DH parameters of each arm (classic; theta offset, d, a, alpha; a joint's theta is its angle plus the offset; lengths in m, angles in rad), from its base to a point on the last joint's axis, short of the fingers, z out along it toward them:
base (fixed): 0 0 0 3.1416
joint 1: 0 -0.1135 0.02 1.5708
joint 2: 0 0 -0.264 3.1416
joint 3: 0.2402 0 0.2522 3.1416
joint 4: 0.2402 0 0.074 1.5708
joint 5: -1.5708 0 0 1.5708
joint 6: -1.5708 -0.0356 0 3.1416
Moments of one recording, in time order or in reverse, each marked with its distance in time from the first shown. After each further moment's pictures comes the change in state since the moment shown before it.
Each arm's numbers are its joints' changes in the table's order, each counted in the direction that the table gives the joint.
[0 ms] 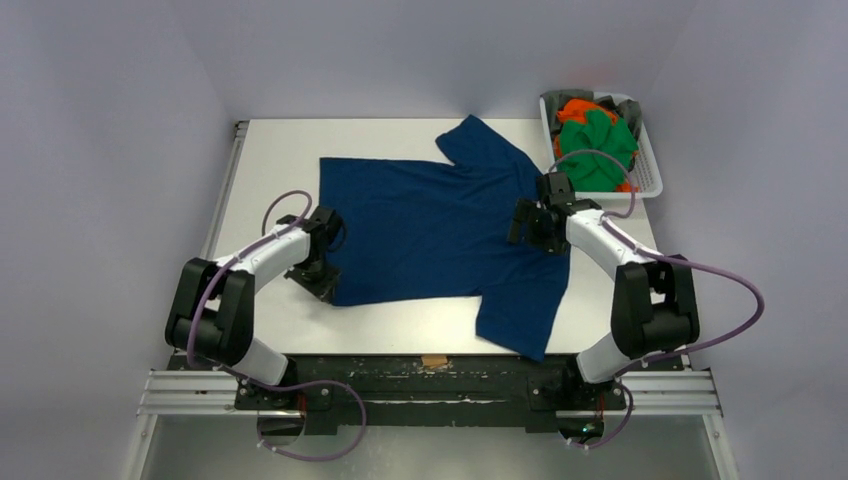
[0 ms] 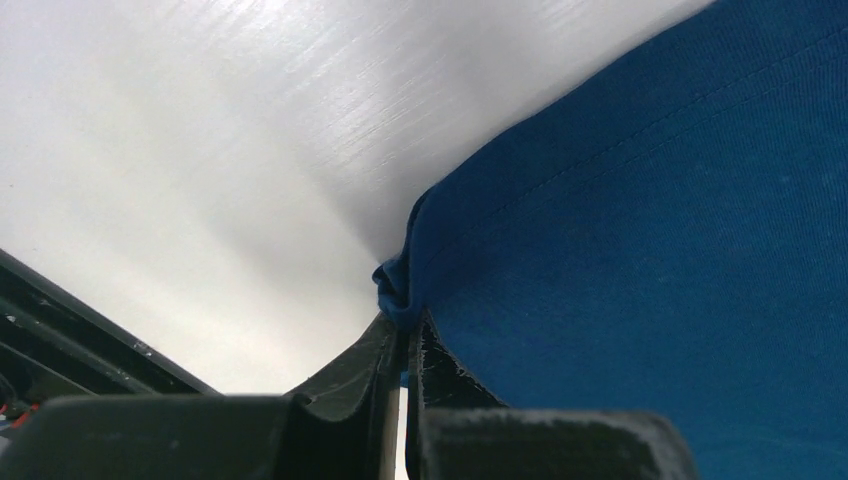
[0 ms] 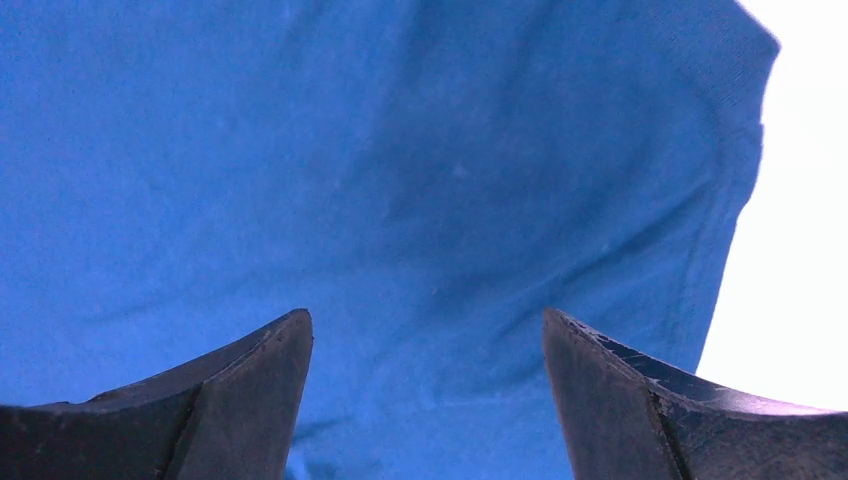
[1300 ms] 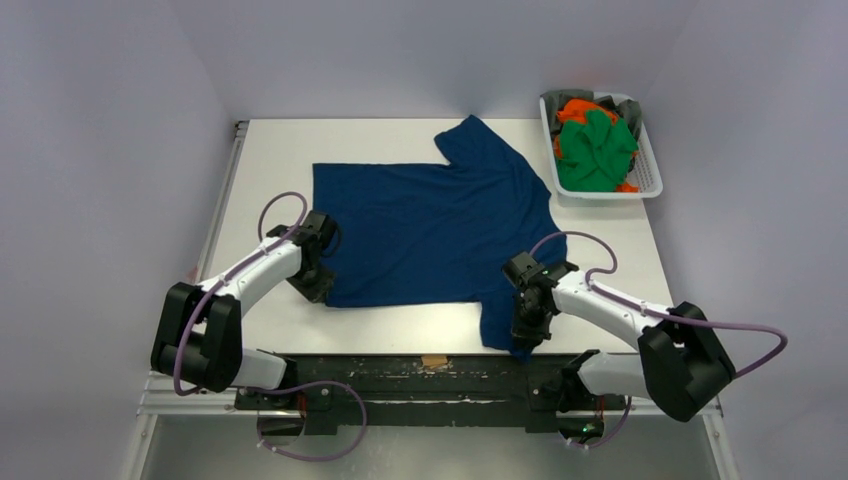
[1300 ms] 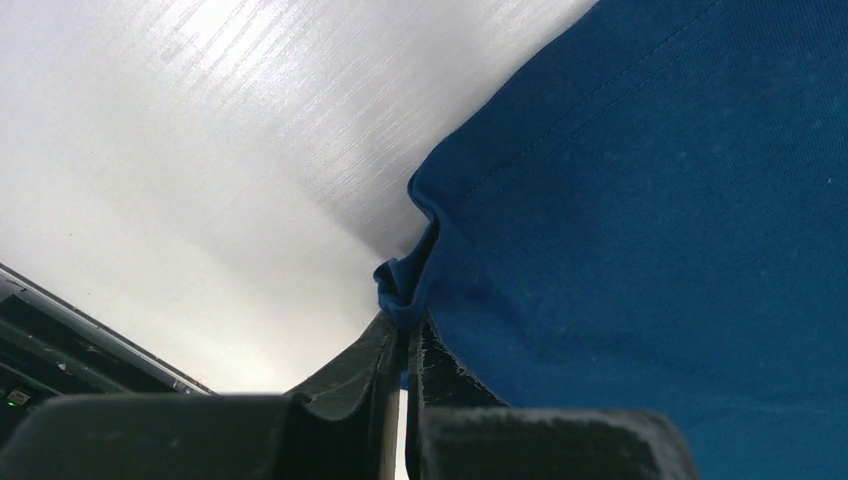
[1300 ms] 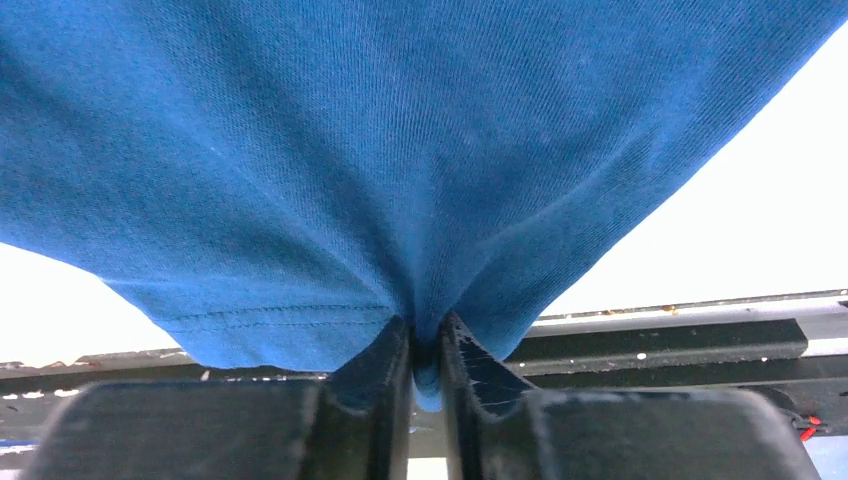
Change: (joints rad) left arm 0.001 -0.143 -0.079 -0.040 0.060 -0.106; right arm -0.426 -0.304 -0.415 0.373 0.070 -0.359
